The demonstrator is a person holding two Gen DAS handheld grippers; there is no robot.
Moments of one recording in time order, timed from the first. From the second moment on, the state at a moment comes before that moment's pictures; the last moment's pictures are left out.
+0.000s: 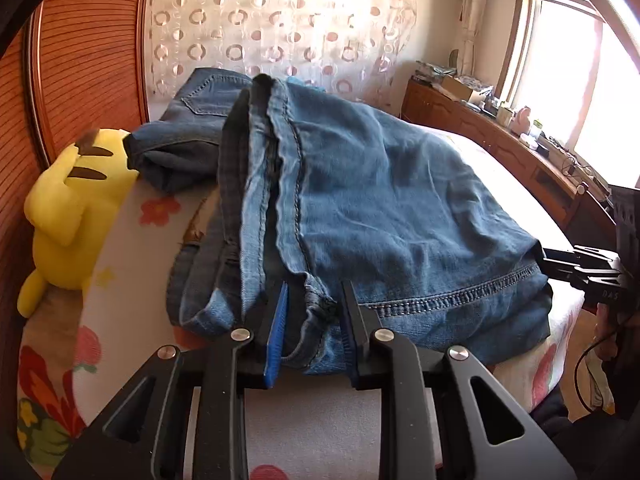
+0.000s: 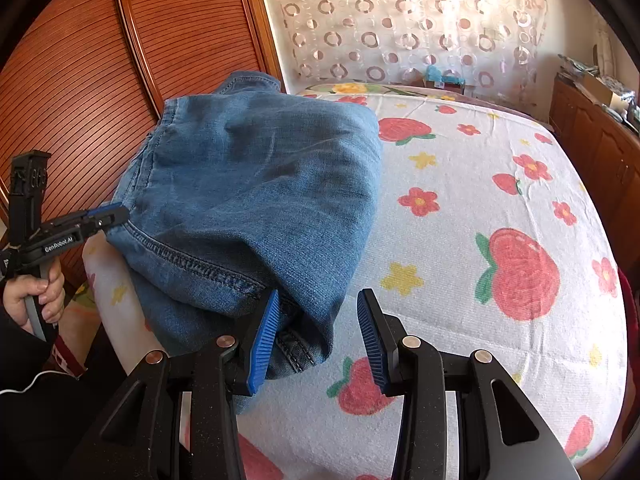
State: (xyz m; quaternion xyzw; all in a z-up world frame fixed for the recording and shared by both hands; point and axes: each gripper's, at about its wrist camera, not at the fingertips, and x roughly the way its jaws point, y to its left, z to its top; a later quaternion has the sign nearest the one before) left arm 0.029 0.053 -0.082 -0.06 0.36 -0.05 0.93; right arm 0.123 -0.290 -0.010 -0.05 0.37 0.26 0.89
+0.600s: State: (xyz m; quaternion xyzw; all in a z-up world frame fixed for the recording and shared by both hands) left arm 0.015 0.059 -0.062 -0.06 0.34 -0.04 0.94; right arm 0.121 -0.294 0.016 -0.03 0.34 0.26 0.90
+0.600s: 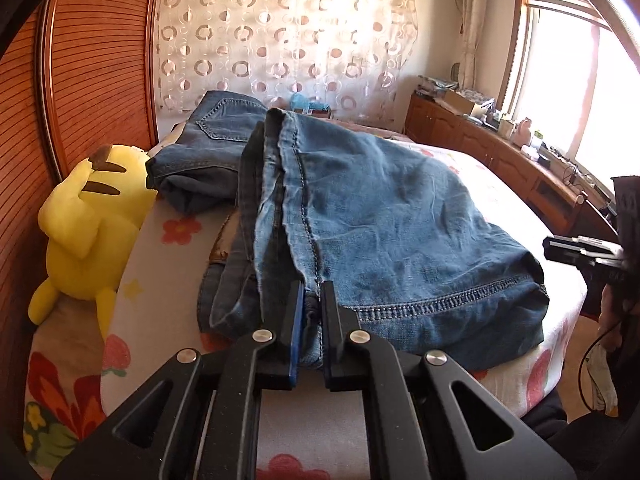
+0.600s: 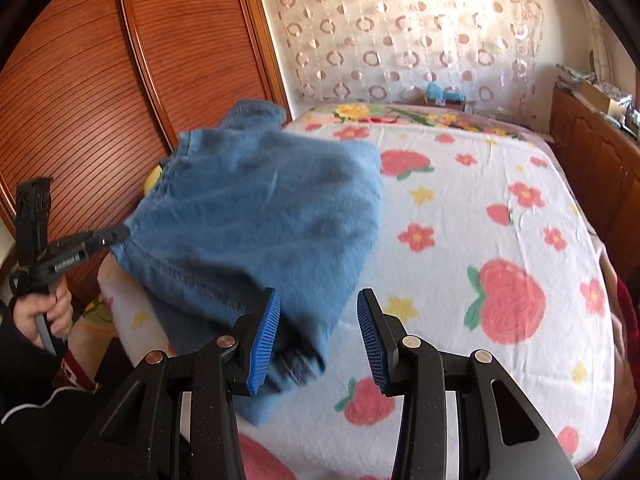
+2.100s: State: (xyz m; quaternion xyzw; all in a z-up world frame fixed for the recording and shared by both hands) left arm 0.023 0.050 -0.069 -0.06 0.36 -0.05 0.93; right arm 0.145 -0.234 0.034 -0.02 0.29 0.29 0.91
